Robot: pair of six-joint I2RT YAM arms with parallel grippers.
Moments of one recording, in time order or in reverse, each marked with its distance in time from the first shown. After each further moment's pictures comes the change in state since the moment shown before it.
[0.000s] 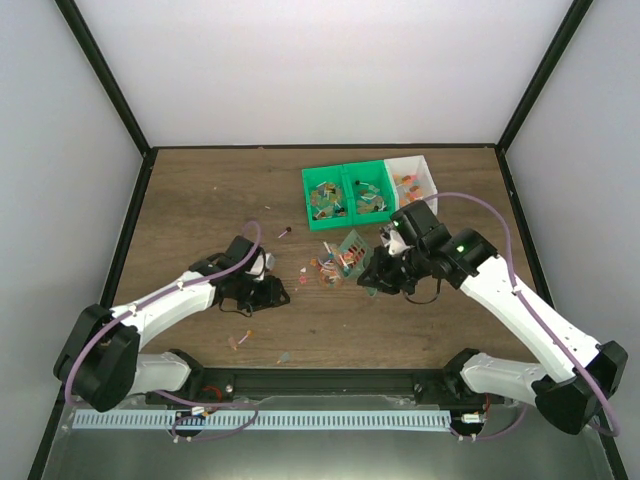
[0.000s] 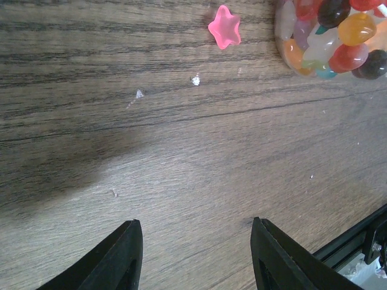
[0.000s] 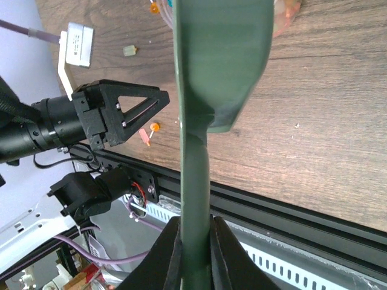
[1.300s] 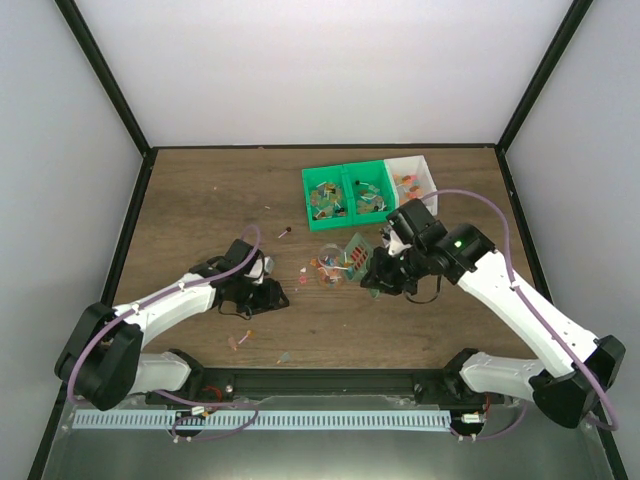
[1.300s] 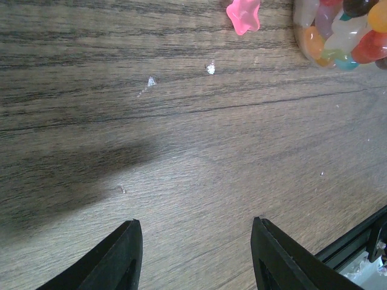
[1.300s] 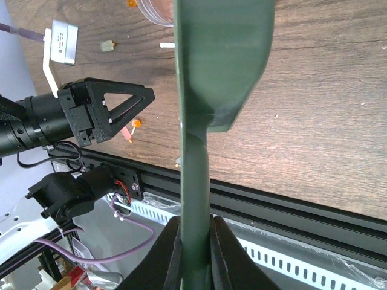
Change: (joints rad) left arm 0.010 0.010 -0.037 0.032 0.019 -0.001; right arm 0.028 0.031 0.066 -0.106 0.051 -0.004
